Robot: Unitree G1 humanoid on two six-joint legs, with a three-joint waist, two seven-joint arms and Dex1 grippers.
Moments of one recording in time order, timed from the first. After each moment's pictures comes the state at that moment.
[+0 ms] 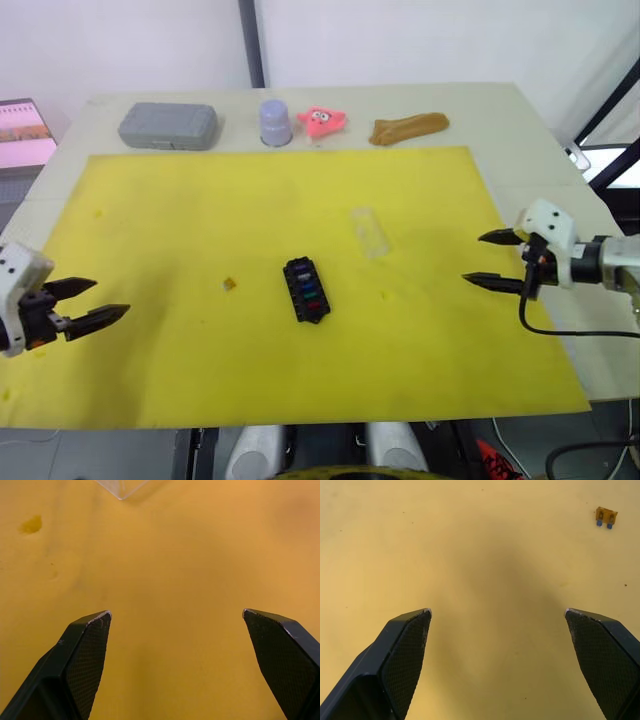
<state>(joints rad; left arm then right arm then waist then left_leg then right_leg) 0.23 1.02 0.63 -0.12 -0.49 0.67 -1.10 -0.28 -1.02 -0.15 0.01 0.27 0.44 1.19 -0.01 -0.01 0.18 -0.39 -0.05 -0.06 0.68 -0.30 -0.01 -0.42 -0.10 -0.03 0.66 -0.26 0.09</state>
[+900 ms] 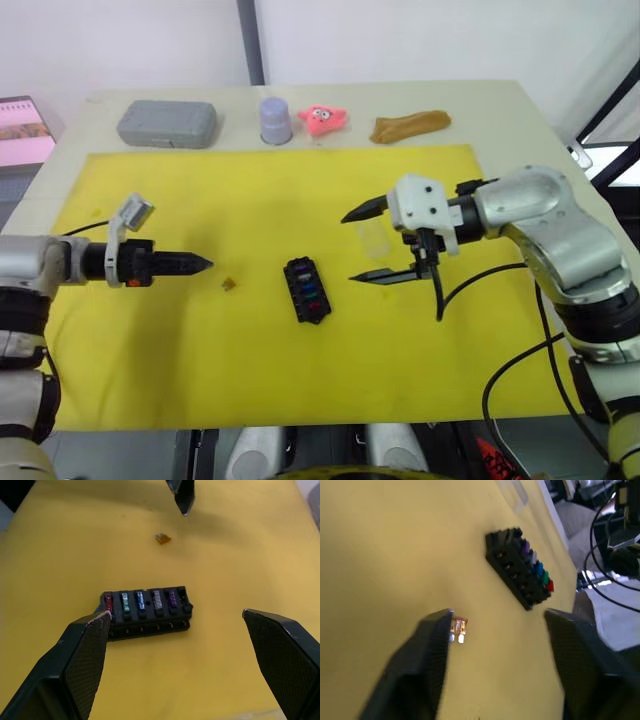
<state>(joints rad) -0.69 0.95 -0.17 0.53 -0.55 1.02 -1.59 -0.78 -0.79 0.27 -0.31 0.34 0.53 1.26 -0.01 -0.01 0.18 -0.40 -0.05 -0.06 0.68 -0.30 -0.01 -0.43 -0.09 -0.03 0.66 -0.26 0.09</state>
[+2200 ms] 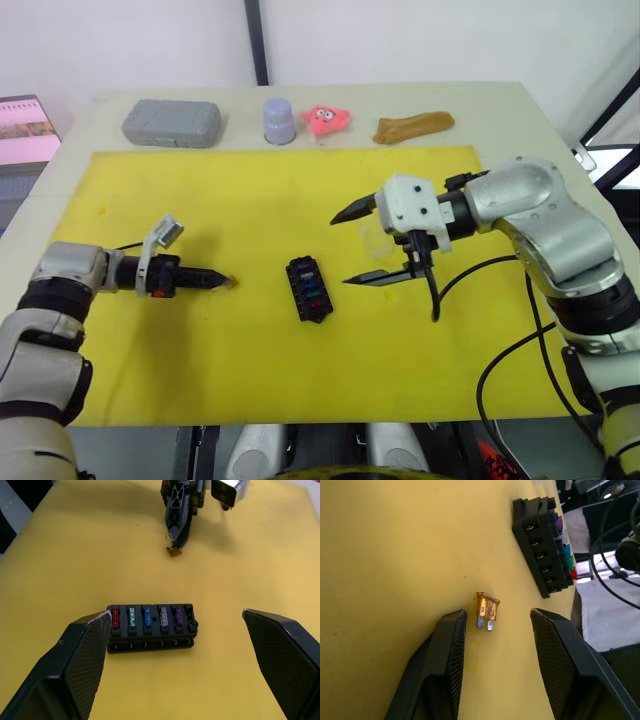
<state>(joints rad) -0.76 0.85 -0.34 0.77 -0.55 0.91 -1.61 -0.81 -0.78 0.29 -0.32 0.33 0.54 1.28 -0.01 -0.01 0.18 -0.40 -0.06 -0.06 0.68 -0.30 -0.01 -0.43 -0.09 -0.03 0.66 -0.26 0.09</state>
